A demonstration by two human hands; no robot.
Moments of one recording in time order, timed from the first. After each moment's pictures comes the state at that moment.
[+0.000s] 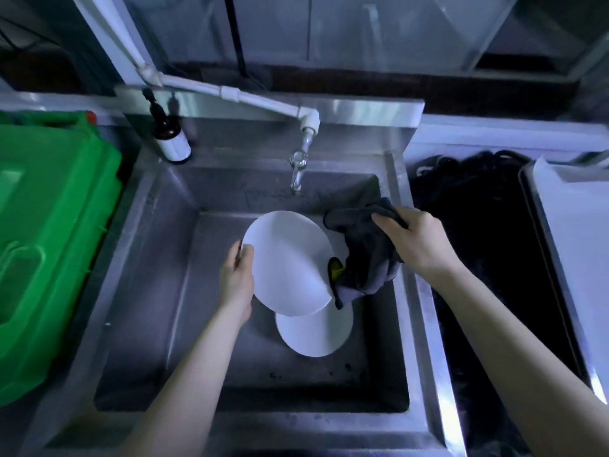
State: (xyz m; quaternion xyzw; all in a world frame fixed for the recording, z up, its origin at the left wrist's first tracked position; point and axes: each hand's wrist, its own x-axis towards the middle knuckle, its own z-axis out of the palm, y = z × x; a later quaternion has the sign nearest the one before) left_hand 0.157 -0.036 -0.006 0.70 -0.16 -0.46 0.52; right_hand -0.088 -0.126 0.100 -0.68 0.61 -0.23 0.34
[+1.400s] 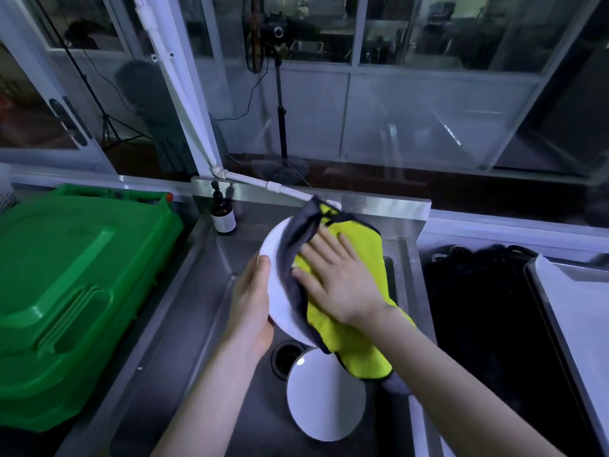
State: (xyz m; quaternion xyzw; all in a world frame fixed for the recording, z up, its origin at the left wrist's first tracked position) left_hand 0.142 -0.040 0.132 0.55 -0.17 -0.46 0.67; right_hand 0.010 -0.124 0.139 -0.93 0.34 -0.16 0.05
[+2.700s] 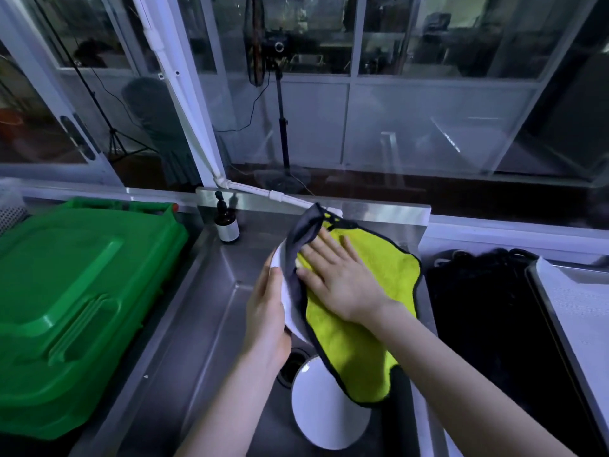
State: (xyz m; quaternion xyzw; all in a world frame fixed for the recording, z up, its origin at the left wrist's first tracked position) left_hand 0.116 -0.038 0.142 0.56 -0.17 -0.44 0.68; right_hand 0.009 -0.128 0.154 -0.92 0.36 -0.11 0.08
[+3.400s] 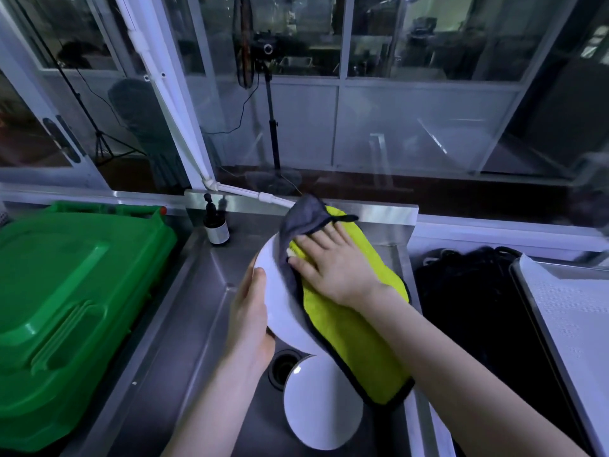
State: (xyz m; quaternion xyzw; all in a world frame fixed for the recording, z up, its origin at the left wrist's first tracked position) left_hand 0.121 -0.037 0.137 0.55 -0.17 -0.44 0.69; right_hand 0.009 -0.146 0.160 -0.92 0.35 -0.16 0.03
